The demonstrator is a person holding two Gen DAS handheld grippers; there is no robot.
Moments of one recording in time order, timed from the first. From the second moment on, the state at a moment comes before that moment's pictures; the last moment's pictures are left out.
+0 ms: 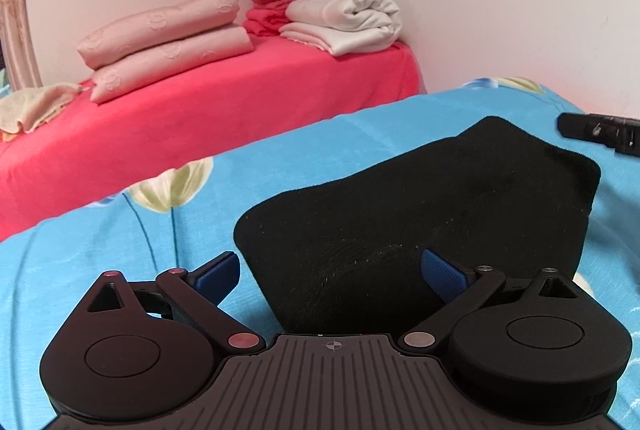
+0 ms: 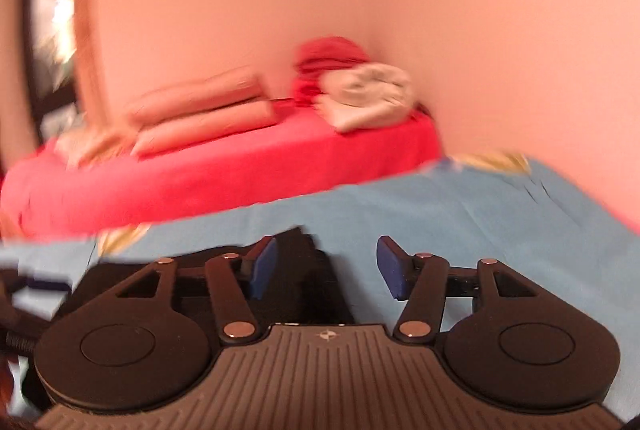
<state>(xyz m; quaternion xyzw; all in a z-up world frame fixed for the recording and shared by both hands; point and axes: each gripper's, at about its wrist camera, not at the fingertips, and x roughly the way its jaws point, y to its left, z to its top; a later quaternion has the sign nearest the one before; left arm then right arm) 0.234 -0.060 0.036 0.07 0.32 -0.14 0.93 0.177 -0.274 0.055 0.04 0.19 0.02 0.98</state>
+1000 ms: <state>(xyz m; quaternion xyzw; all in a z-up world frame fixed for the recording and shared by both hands) 0.260 0.010 0.003 -0.25 0.47 -0.22 0.81 0.237 -0.332 0.014 0.28 0.39 0.15 0.86</state>
